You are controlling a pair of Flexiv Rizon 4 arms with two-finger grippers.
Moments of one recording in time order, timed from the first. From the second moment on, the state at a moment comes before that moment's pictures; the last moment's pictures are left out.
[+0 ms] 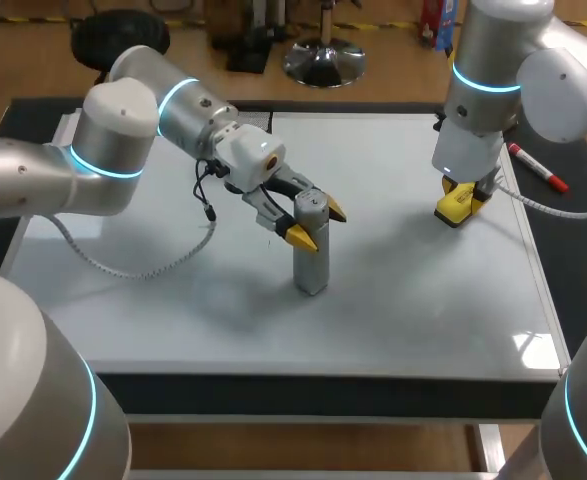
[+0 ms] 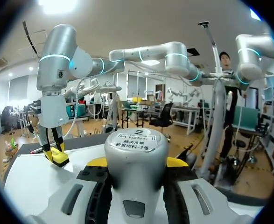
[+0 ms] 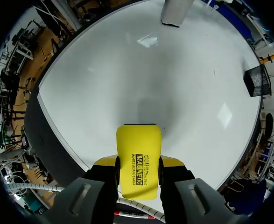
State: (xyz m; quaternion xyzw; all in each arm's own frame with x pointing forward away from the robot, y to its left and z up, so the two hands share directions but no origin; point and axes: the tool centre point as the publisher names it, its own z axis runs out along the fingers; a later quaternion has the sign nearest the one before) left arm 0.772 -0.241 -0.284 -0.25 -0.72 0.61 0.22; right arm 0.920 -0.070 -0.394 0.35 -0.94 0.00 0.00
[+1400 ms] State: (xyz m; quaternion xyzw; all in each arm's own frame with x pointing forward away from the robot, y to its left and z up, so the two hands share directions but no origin) left arm 0.802 -0.207 -0.246 -0.29 -0.72 0.60 0.19; right arm 0.920 -0.070 -0.394 0.35 -0.94 0.00 0.00
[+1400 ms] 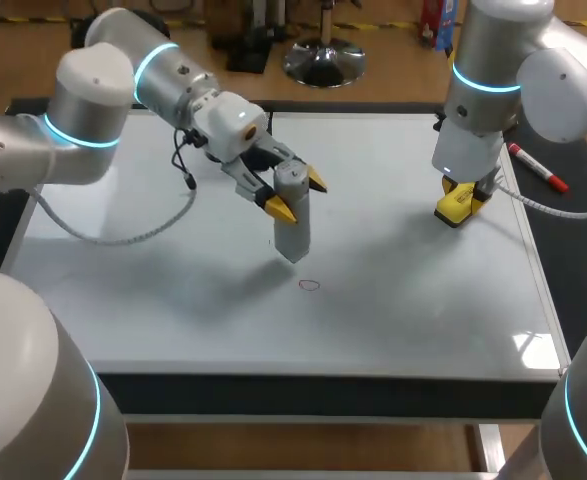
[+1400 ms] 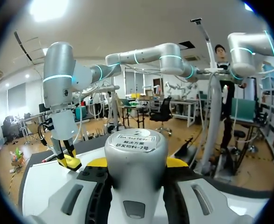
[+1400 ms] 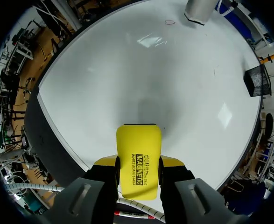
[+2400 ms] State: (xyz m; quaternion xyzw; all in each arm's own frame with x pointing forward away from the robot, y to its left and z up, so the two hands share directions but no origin) left arm 0.870 -0.104 -0.226 -0.29 -0.73 0.59 0.20; right arm 0.920 -0.070 -0.394 0.35 -0.94 0.00 0.00
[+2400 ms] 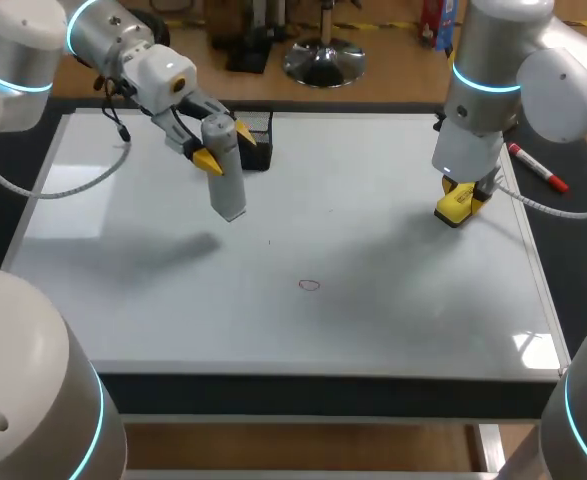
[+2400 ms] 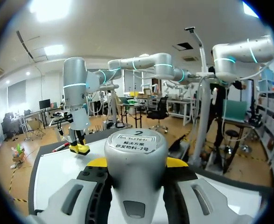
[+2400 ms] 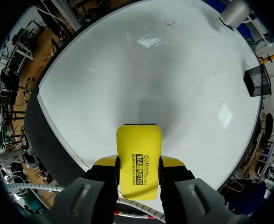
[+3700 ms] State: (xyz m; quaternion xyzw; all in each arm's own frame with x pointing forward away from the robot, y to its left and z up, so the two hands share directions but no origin) left arm 0.897 -0.007 -0.239 -0.26 -0.74 0.58 0.22; right arm 0.920 -0.070 -0.394 0.35 -0.94 0.00 0.00
